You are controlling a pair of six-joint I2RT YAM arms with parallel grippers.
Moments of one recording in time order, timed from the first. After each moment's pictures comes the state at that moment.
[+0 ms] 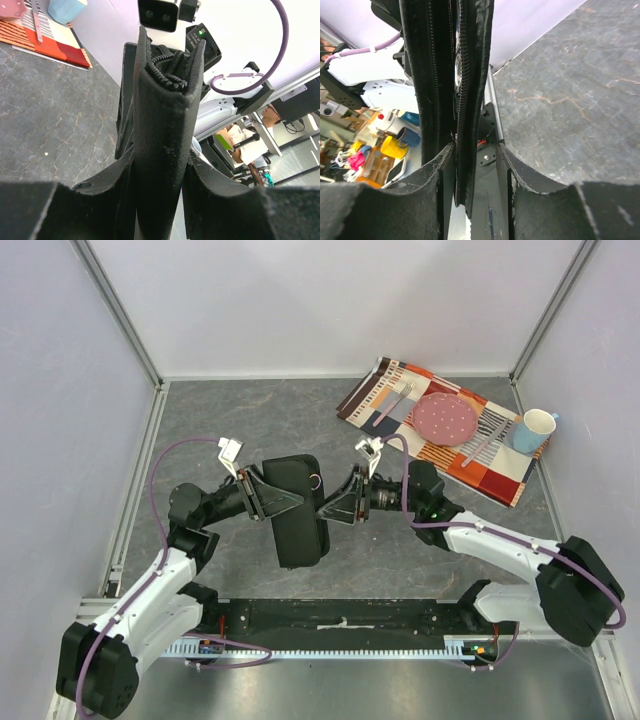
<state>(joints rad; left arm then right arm) -0.35 0.82 0.40 0.70 0.88 -1.11 0.72 1.22 0.63 0.63 -0.75 0.72</state>
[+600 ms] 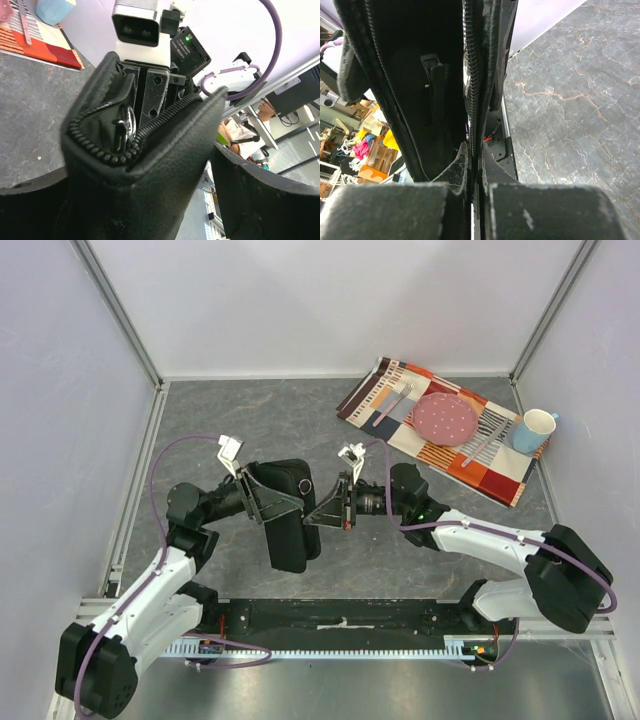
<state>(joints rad) -0.36 0.82 0.42 0.72 0.91 -1.12 0.82 1.31 0.66 0.67 -0.72 0.73</state>
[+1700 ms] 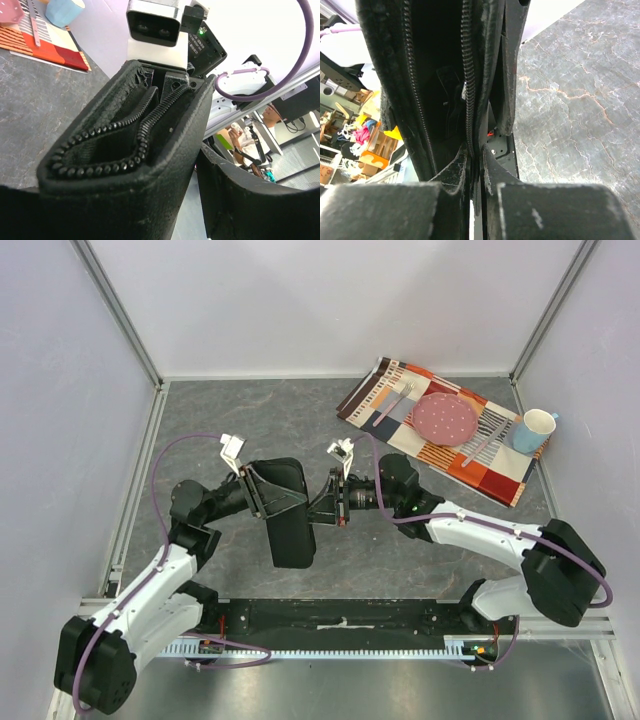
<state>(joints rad) -0.38 0.85 0.43 0.70 0.86 -1.10 0.84 1.37 0.77 0.58 -0.75 0.69</state>
